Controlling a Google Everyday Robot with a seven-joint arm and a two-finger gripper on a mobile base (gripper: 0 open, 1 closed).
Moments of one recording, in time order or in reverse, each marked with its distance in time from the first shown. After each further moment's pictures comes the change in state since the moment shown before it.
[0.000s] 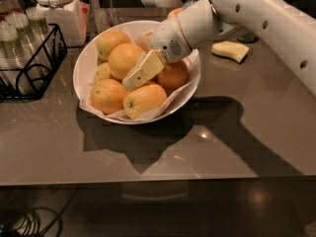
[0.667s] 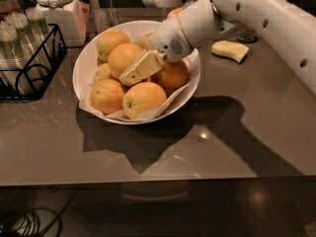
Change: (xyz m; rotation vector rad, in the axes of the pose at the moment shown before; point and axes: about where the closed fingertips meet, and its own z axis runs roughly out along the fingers) arm -0.005 0.000 -0.002 0.001 0.000 0.001
